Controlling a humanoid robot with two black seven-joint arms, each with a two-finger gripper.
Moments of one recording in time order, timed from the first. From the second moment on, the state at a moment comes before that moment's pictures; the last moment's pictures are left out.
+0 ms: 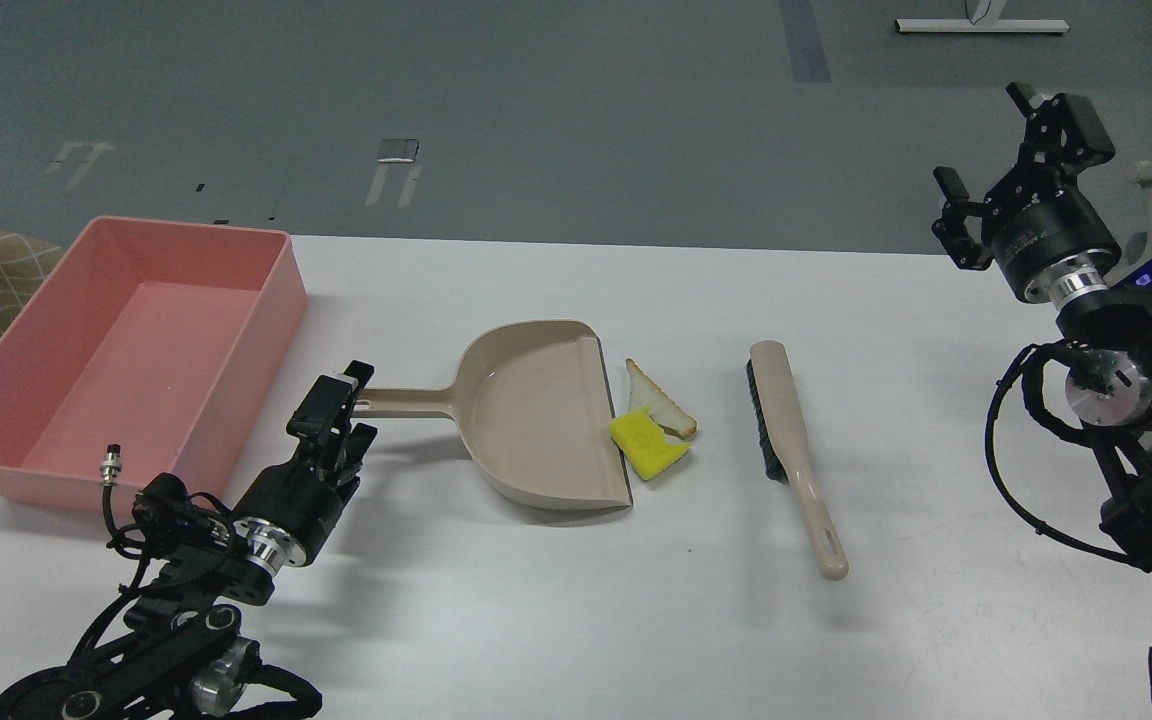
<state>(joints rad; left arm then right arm) -0.03 0.46 -0.81 -1.41 0.86 0.32 -0.37 0.64 -0.29 1.17 0.82 -0.60 0.23 0.22</state>
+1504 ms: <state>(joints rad) -0.08 0.42 -0.79 -1.36 0.87 0.32 -0.37 0.64 -0.29 1.17 0.82 -0.60 0.23 0.21</state>
